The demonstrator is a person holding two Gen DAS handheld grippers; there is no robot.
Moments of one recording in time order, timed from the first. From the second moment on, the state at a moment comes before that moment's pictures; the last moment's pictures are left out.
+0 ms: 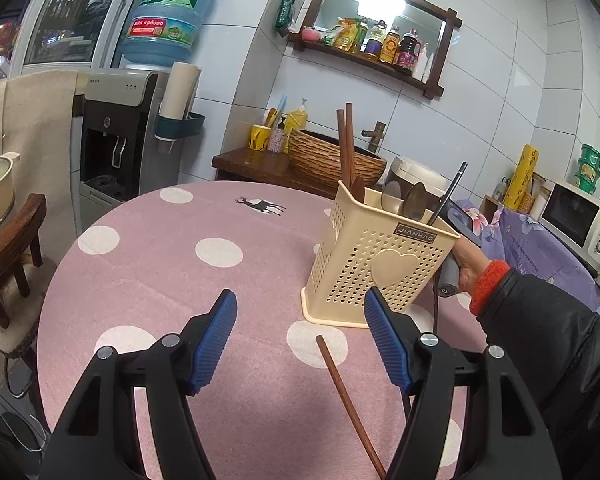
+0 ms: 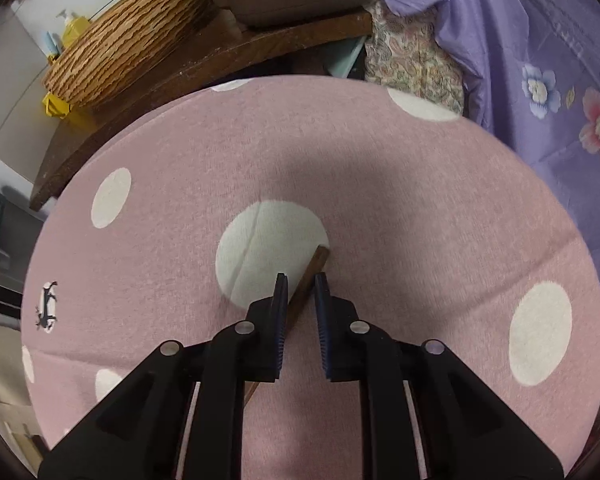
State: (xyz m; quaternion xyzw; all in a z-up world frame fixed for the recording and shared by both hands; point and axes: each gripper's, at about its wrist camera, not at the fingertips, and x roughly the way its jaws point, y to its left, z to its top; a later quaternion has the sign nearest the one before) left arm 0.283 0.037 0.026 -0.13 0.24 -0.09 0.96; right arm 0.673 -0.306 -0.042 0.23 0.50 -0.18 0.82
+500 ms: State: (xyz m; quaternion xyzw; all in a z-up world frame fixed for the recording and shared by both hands) left arm 0.289 0.042 0.016 -0.13 0.25 -0.09 0.96; right arm 0.683 -0.333 -0.020 0.20 0.42 -0.14 0.87
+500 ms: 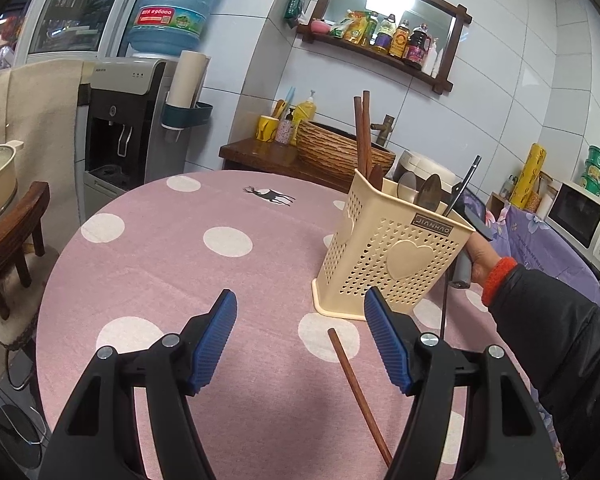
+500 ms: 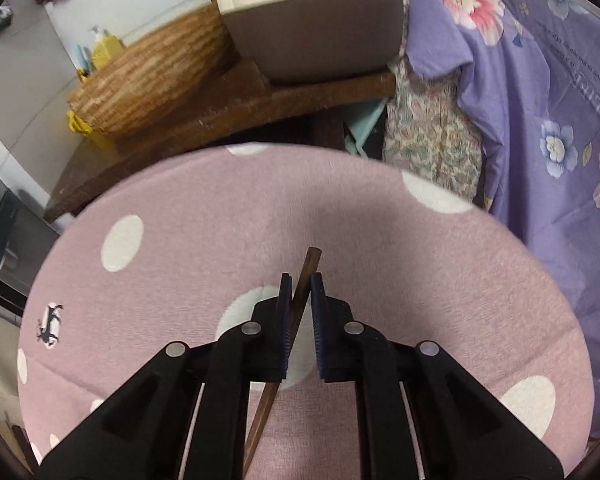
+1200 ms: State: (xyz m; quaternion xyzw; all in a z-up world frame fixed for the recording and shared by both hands) left arm 0.269 0.022 0.032 -0.13 0.24 -0.11 0.96; right arm 0.582 -0.344 0.026 0.15 0.40 -0.11 0.90
